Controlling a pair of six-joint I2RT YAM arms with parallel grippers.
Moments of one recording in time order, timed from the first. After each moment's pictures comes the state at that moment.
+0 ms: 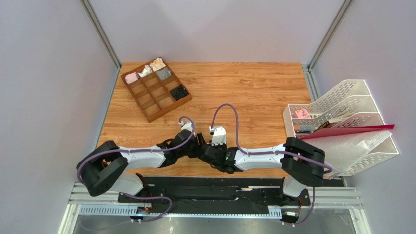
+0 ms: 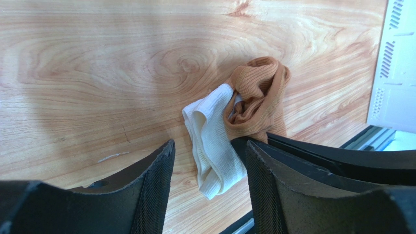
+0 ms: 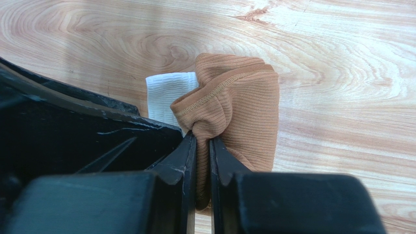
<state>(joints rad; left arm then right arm) -0.88 1.38 0.44 0.26 -0.03 -0.96 1.25 1.64 0.85 -0.27 0.66 0.94</state>
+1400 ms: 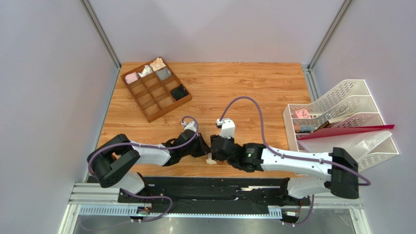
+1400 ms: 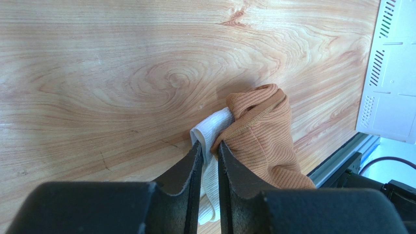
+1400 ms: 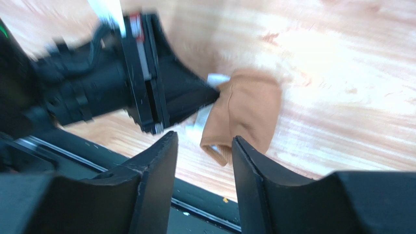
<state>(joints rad) -0.88 1.49 0.44 0.39 -0.02 -1.00 1.27 1.31 0.89 -0.45 0.57 0.83</state>
